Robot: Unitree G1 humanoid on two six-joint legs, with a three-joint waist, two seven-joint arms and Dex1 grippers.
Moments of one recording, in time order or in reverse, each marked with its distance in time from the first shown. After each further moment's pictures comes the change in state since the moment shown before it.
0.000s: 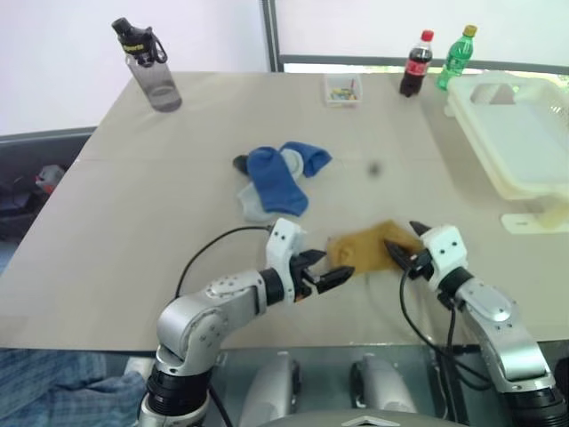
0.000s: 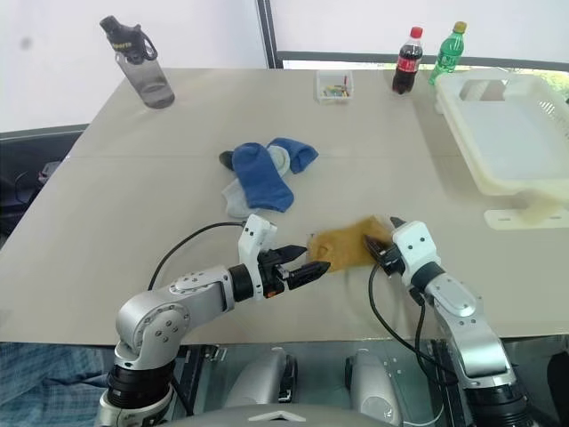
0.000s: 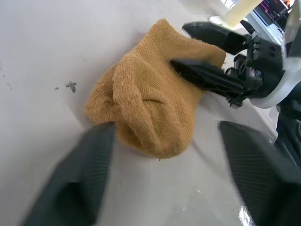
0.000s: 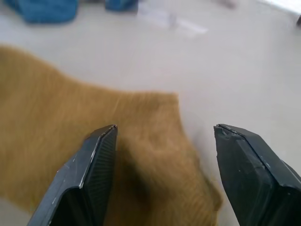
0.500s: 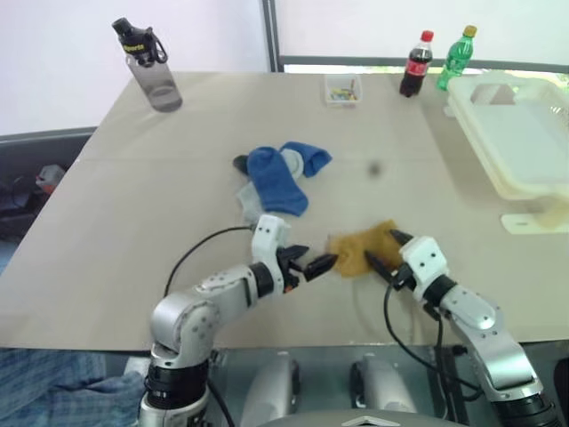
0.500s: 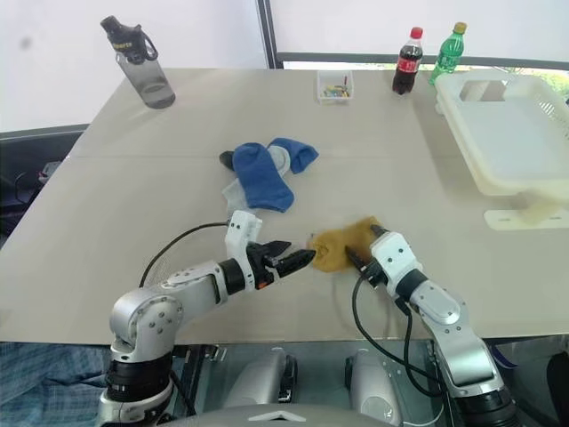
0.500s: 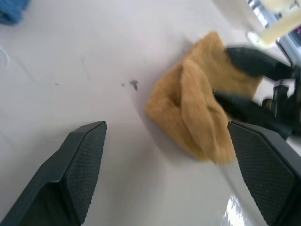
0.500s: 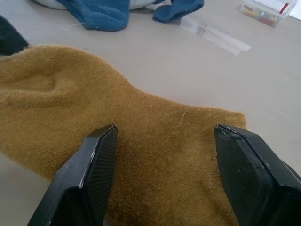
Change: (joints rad) left arm -0.033 -0.046 0.130 0.080 -0.036 0.063 0.091; right arm 0.014 0.007 0.101 0.011 -0.094 0.037 0.029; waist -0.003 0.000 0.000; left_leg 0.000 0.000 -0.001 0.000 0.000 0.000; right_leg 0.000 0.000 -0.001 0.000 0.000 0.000
